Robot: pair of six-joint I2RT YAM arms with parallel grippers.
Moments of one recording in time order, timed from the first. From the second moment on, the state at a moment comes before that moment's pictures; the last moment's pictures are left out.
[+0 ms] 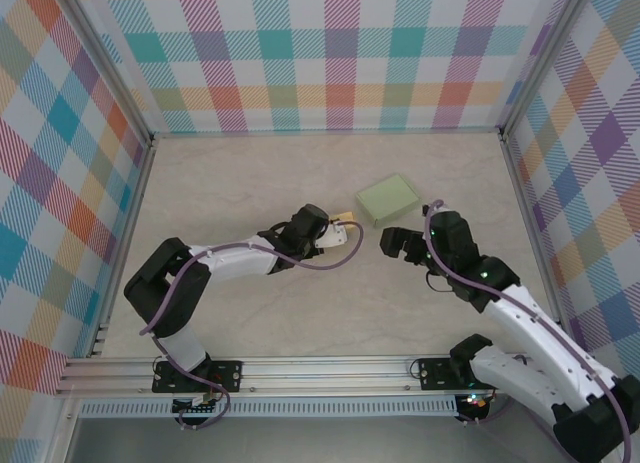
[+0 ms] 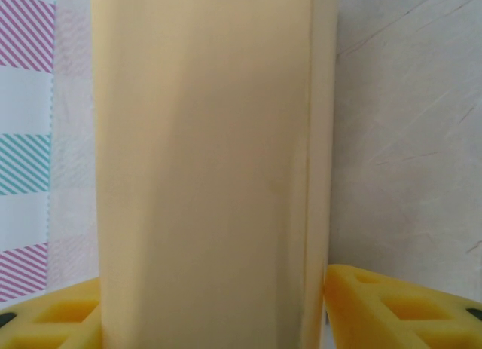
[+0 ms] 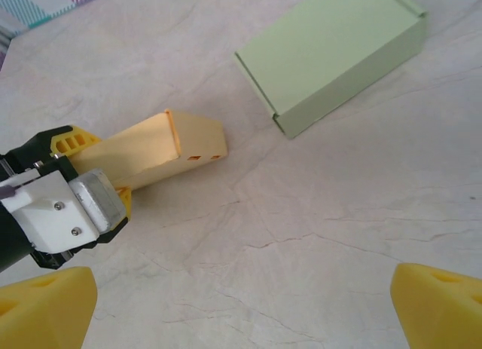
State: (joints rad) left arm -0.78 1.70 0.95 -0.04 -0.37 0.83; right arm 0.54 0.82 0.75 -0.59 0.07 0.60
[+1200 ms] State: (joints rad) left arm -0.85 1.08 0.76 -0.19 -0.34 0.52; right arm 0.54 0.75 0.75 -0.66 0.10 0.62
